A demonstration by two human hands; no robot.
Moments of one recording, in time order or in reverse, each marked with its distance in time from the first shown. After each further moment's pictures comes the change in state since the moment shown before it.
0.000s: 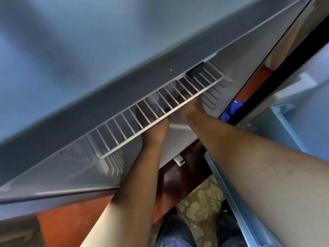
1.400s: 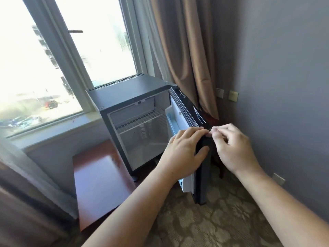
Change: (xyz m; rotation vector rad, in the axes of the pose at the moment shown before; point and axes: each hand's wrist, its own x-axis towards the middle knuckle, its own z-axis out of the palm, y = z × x) left_hand -0.378 0.333 -0.228 0.325 -0.532 0.754; right_hand -0.489 0.017 -0.324 -0.063 0.466 -0.436
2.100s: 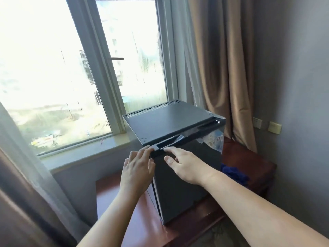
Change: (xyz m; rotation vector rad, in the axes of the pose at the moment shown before) left_hand -0.015 -0.290 -0.097 0.311 0.241 -0.468; right_hand 0.105 -0.143 0.236 0.008 -0.747 -0.163
